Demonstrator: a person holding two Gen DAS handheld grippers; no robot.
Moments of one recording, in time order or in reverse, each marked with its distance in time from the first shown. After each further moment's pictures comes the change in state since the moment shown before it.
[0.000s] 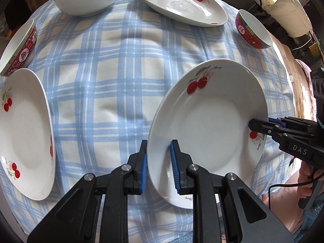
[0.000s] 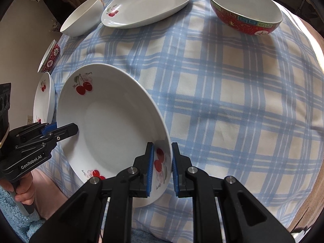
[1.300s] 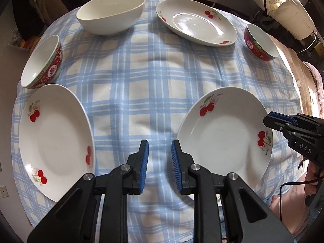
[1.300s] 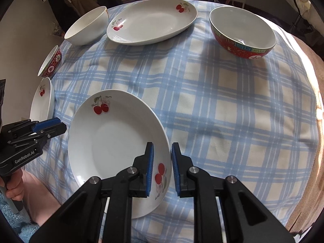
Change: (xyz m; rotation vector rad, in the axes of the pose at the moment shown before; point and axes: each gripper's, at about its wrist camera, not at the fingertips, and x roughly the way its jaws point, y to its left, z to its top) left arm -0.035 0.003 0.014 0.025 -0.089 0.108; right arm -0.019 0.017 0.006 -0.062 -0.108 -0.086
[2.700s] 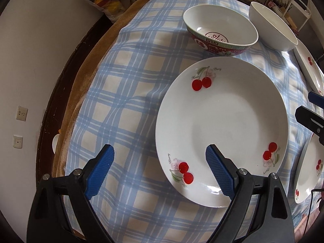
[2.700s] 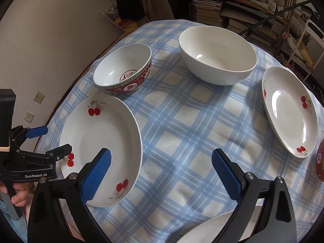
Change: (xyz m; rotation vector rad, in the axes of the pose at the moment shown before) left arm -0.008 0.231 -0.049 -0.331 0.030 0.258; right arm 0.056 0.241 0.089 -0.348 -0.091 0.097
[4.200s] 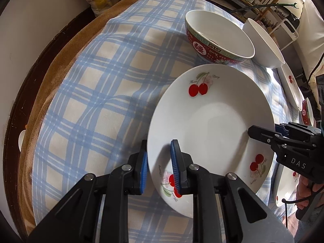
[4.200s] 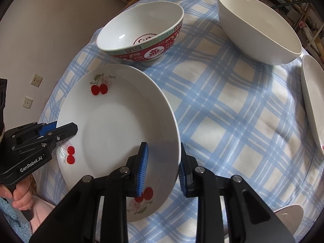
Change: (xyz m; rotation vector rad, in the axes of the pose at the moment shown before) left arm 0.021 0.018 0.000 -0.073 -0.041 -0.275; right arm 0.065 0.042 0.006 -0.007 0.188 0.027
